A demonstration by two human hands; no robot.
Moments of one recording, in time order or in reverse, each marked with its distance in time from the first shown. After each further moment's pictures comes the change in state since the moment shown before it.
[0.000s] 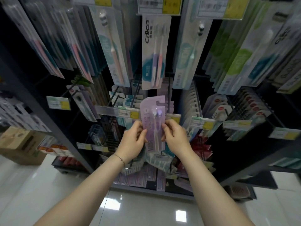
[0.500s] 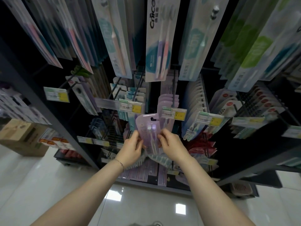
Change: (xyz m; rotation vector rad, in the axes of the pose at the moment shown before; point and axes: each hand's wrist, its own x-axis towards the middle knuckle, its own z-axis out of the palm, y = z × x) left_hand -0.017 -0.074 0.016 0.104 -0.142 -0.160; right_hand -0.010 0.038 0.029 -0.195 -0.273 0.069
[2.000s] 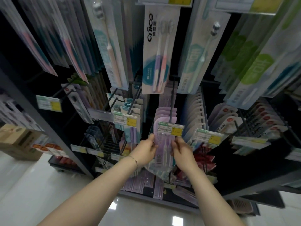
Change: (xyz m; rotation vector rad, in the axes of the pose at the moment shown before) left_hand 0.066 0.036 0.031 0.207 -0.166 -0.034; right_hand 0.022 0.048 -0.028 0.141 0.168 0.109
